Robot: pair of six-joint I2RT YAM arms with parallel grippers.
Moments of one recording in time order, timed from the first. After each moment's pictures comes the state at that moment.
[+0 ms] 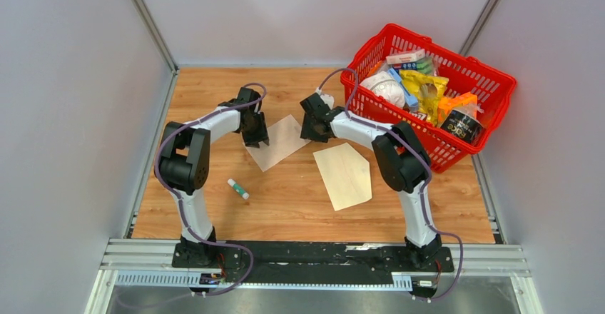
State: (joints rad) left arm -0.28 1.91 1.26 -0.52 0.07 -0.51; right arm 0.65 2.13 1.57 -0.42 0.18 0.75
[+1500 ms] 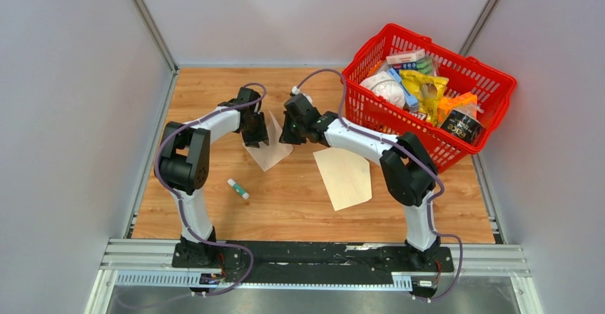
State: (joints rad) left arm -0.28 1.91 1.26 -0.52 0.07 -0.50; right arm 0.78 2.00 1.56 -0.32 0.00 0.79
